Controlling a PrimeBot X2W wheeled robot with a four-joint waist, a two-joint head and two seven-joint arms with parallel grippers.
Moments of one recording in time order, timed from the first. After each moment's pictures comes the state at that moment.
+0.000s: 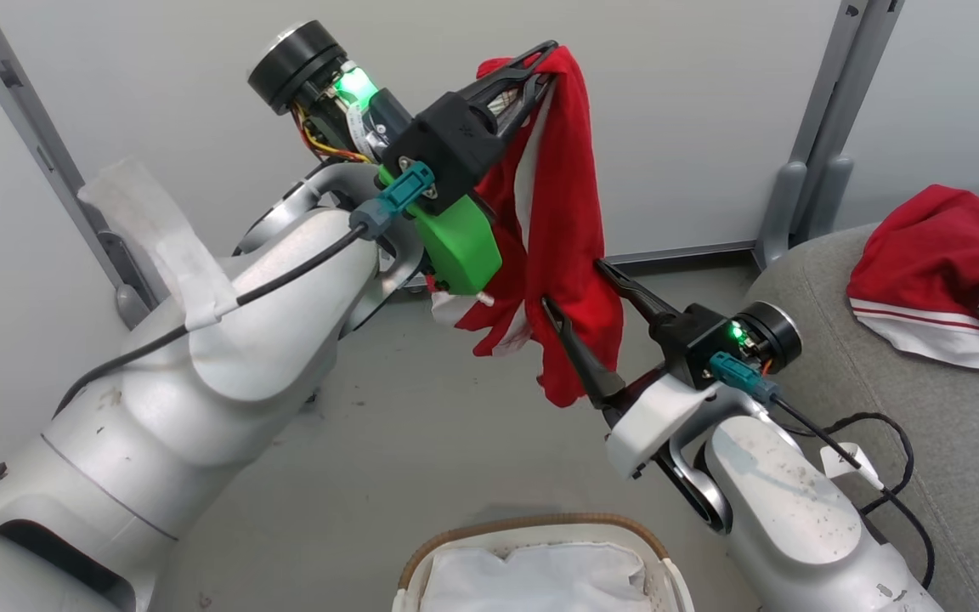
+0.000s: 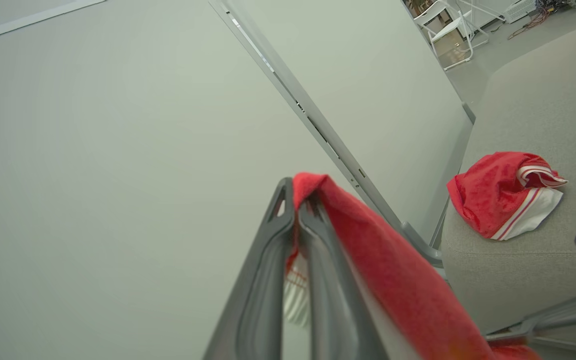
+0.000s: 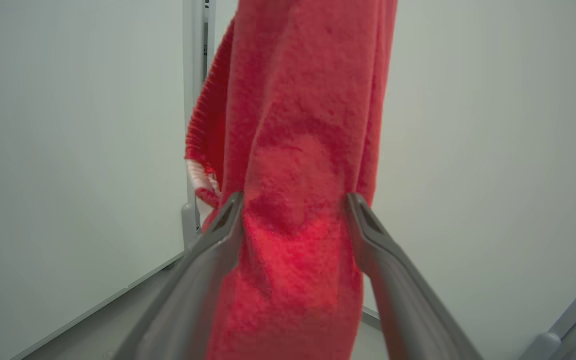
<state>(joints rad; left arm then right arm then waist) -1.08 0.24 -0.97 0.45 -0.38 -0.12 -0.19 -0.51 -0.05 0.45 0.46 0.16 0.13 -0.26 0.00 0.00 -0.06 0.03</state>
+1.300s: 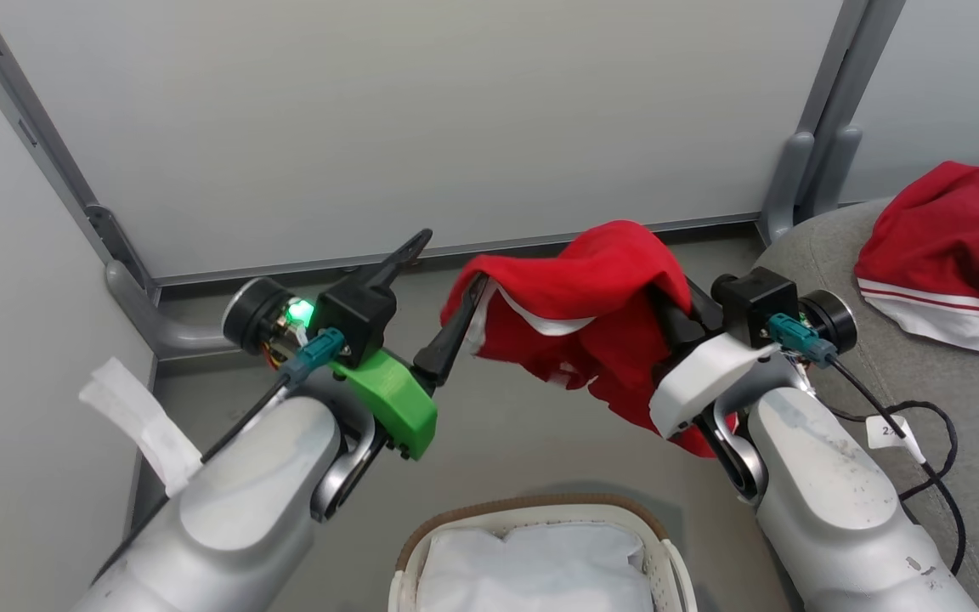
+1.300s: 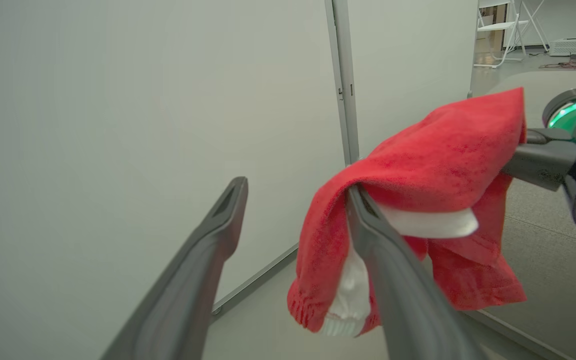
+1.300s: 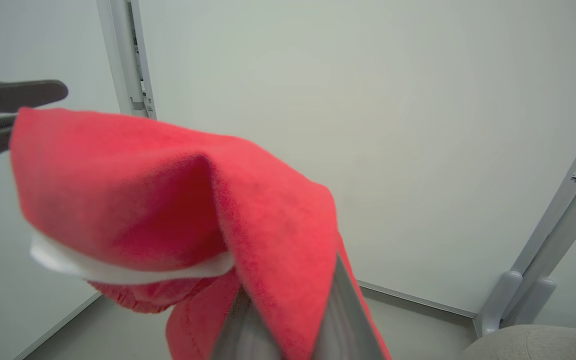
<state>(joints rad) -0.71 0.28 -0.92 0.47 -0.58 -0.05 -0.26 -0.55 -0.05 0.31 0.55 0.18 0.13 -0.26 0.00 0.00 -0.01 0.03</state>
